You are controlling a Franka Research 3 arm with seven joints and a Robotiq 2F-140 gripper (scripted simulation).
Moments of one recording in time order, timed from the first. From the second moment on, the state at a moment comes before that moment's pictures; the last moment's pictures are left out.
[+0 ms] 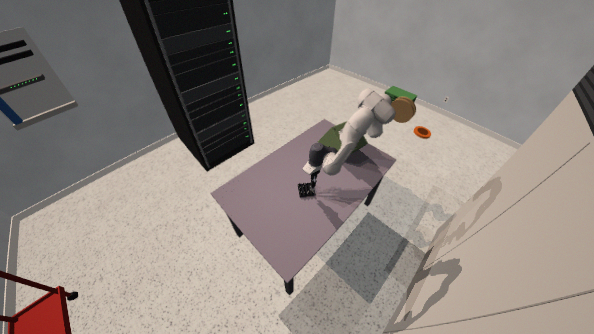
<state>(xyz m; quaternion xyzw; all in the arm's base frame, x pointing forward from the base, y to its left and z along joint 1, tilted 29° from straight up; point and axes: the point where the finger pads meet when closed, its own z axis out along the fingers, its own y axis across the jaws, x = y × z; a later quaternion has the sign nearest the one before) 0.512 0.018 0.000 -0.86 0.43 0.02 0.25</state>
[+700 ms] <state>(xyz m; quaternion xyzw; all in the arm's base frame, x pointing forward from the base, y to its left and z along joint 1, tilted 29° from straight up) 0.510 0.016 0.002 -0.79 0.56 0.05 0.25</state>
